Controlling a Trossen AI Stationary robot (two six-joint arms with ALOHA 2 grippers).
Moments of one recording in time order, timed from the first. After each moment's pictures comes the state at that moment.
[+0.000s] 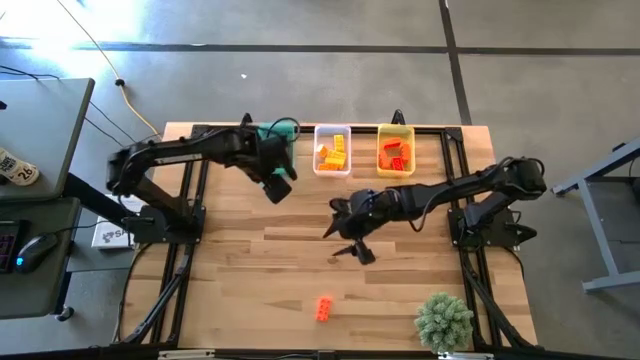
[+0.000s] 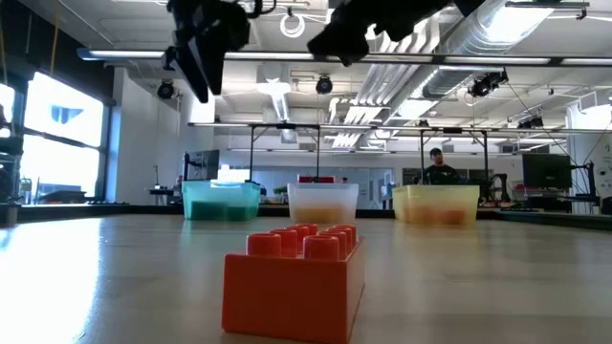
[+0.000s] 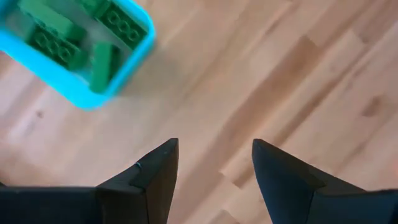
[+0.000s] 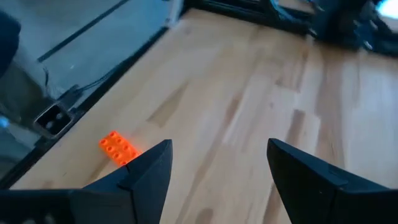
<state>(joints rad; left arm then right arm) 0.34 1.50 1.42 -1.23 -0.10 -0.49 0.13 1.56 1.08 -0.11 -0.29 -0.20</state>
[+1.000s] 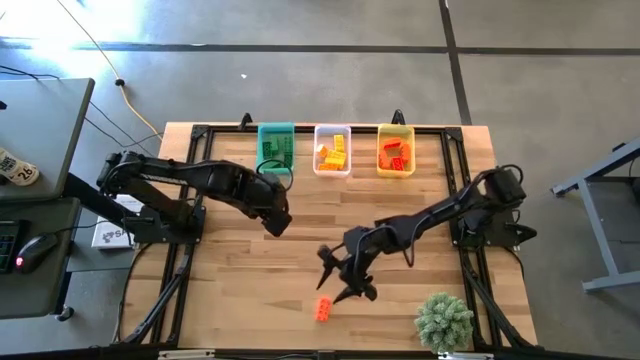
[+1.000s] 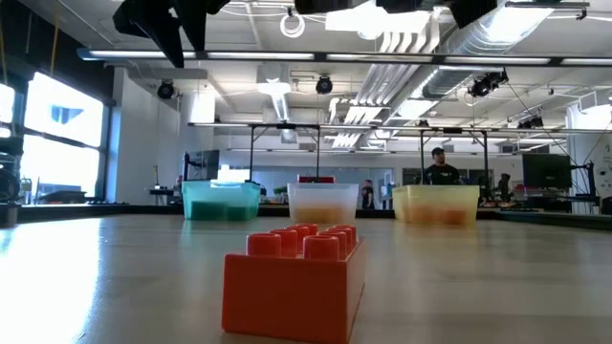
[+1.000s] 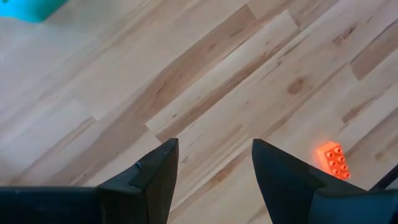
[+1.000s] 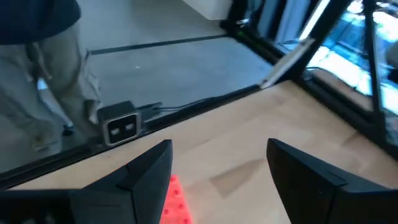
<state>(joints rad) -0.01 1.45 1.42 -1.23 -0.13 -1.01 0.31 1.76 1.08 0.25 -0.47 -0.50</state>
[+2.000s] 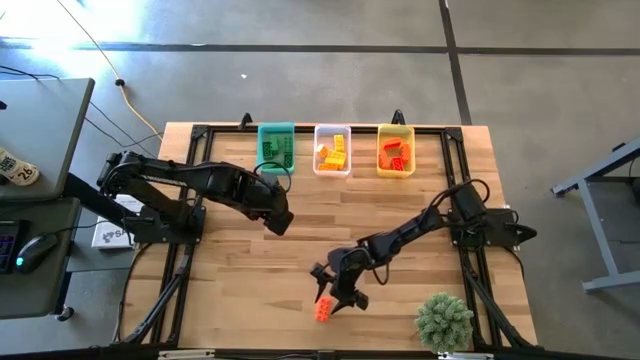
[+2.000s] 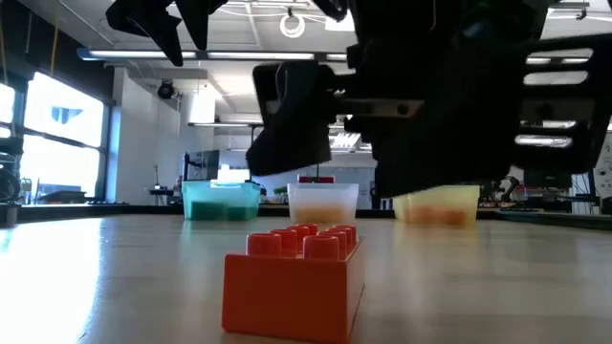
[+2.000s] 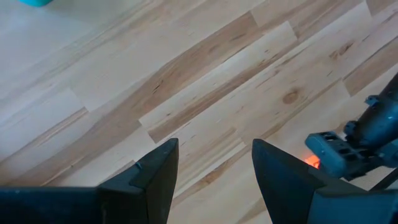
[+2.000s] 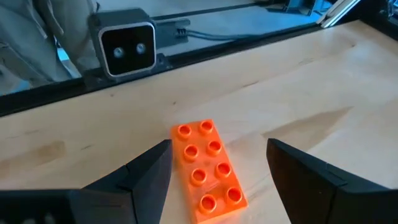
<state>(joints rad) -0.03 1.45 1.42 -1.23 -0.15 -1.13 0.33 2.08 1.10 0.39 -0.51 -0.52</state>
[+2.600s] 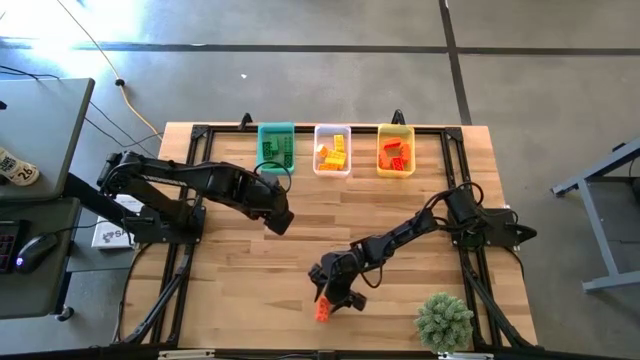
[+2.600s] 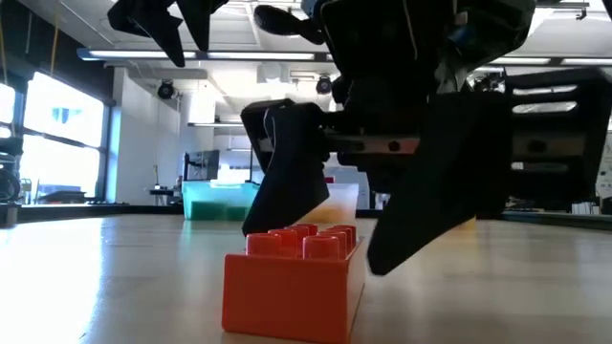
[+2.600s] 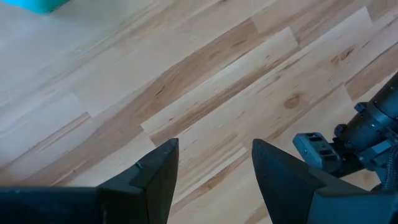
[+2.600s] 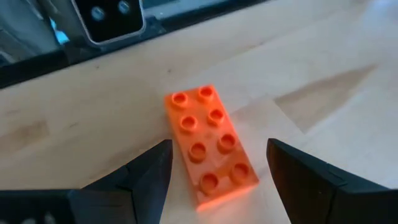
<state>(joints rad) -0.03 1.45 1.42 -1.22 -0.17 -1.12 0.33 2.13 1.18 0.25 -0.47 -0.51</state>
